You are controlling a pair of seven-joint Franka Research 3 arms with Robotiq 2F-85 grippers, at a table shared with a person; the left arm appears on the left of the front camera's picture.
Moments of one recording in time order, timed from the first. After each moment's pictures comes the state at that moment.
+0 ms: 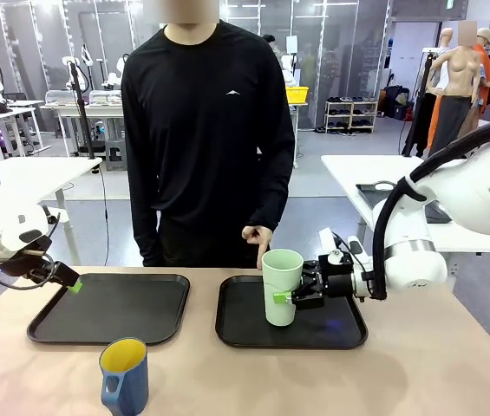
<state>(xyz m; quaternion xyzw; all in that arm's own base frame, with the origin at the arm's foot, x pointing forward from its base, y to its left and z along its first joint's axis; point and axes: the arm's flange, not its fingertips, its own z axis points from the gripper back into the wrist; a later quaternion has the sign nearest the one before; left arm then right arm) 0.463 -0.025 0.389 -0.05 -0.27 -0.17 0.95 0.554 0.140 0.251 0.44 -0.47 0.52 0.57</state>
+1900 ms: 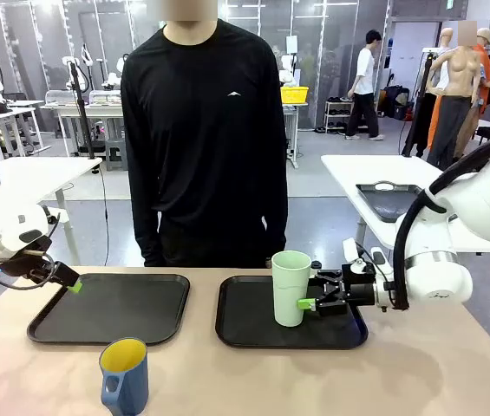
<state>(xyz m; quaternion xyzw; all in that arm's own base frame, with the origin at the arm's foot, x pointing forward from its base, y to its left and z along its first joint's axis) 0.463 -0.025 0.389 -0.05 -0.27 -0.17 0.95 0.560 0.079 0.222 0.43 -0.47 0.48 0.61</state>
